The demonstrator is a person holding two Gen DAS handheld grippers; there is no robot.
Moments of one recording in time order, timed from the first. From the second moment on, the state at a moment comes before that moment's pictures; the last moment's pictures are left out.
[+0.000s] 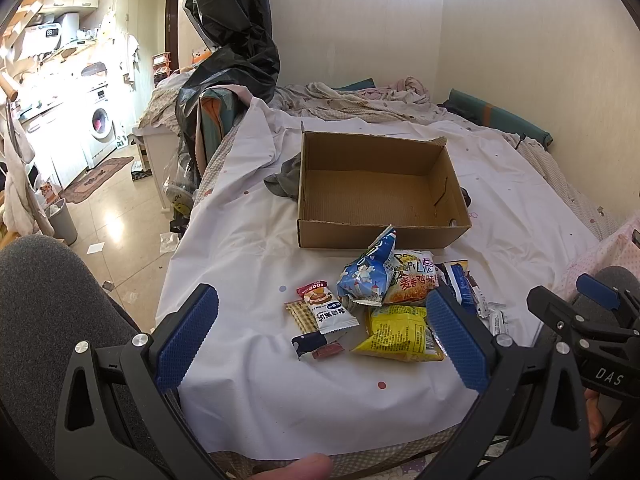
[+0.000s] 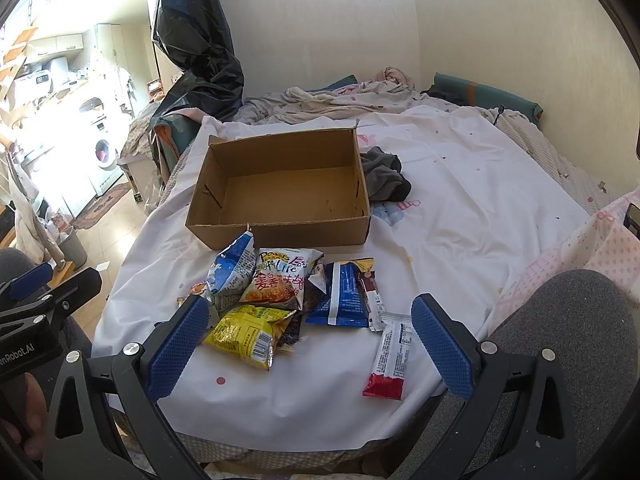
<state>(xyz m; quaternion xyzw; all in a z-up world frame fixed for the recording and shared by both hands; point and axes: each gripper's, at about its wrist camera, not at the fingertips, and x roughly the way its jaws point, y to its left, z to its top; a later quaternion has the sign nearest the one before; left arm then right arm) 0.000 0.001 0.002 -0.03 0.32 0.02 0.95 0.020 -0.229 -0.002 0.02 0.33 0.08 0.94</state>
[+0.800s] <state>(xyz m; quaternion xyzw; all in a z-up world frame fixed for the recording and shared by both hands) 0.000 0.001 0.002 -0.04 0.32 0.02 0.95 0.022 -0.230 -0.001 0.02 0.33 0.08 0.94</state>
